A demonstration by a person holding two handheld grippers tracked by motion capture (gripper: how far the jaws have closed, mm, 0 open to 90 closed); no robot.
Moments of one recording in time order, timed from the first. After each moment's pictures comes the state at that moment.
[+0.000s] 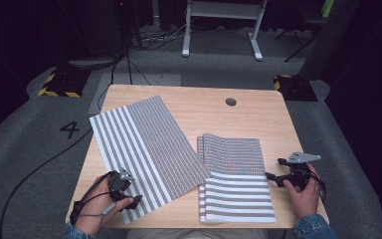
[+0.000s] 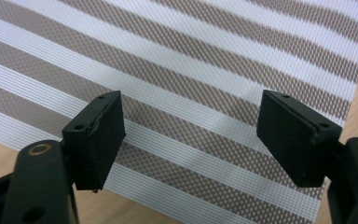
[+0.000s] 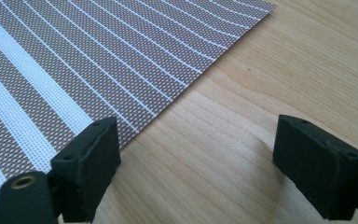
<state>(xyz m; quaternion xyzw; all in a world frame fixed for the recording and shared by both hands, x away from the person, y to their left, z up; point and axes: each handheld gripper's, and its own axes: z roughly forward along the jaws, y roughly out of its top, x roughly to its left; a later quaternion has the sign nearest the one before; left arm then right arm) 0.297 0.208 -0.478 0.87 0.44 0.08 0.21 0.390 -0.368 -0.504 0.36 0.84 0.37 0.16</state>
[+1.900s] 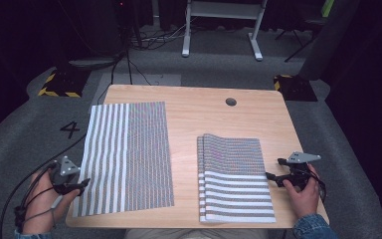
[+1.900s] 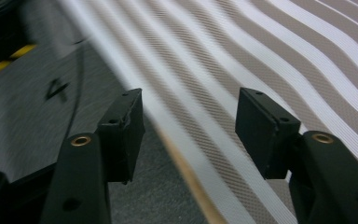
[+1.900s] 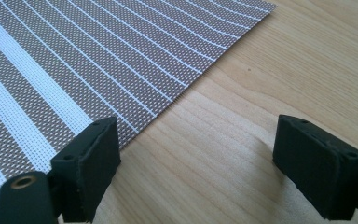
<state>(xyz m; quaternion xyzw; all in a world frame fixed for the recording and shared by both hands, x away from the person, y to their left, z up) 0.291 0.340 -0.431 0.80 0.51 0.24 0.21 0.390 -0.368 -0.504 0.36 0.84 0.37 0.16</state>
